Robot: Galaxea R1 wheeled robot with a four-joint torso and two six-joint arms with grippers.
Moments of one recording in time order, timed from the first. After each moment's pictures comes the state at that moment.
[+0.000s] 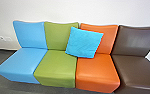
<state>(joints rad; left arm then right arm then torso) 0.88 2.93 -2.49 -0.13 0.42 -0.16 -1.11 1.85 -1.24 0.23 -0.21 0.04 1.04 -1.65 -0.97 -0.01</state>
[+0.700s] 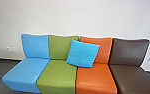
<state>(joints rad) 1.05 2.79 -2.36 -0.12 0.43 -0.08 -1.24 2.11 -1.48 0.22 -0.20 0.04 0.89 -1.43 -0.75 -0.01</state>
